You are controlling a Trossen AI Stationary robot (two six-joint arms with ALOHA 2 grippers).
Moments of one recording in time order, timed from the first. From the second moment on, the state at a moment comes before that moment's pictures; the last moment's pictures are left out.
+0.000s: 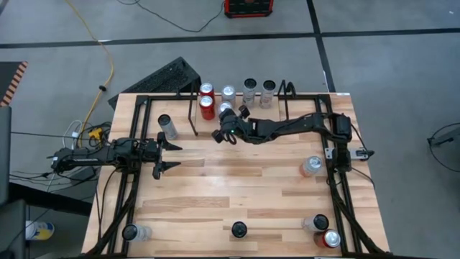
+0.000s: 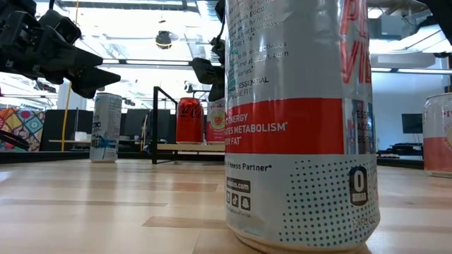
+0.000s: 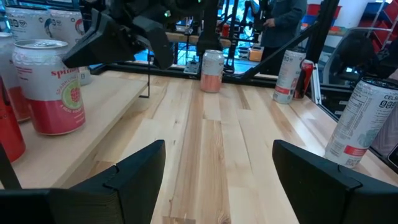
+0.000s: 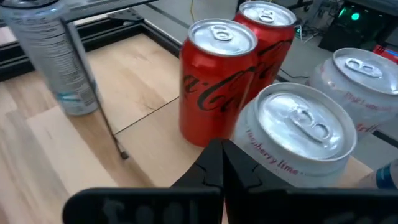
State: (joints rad) left arm 0.04 0.01 0.01 0.01 0.01 -0.13; right arm -0.14 1.94 1.40 -0.03 0.61 0.29
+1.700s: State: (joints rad) left arm 0.04 0.01 0.01 0.01 0.01 -0.13; right arm -0.20 1.94 1.40 -0.16 0.60 0.26
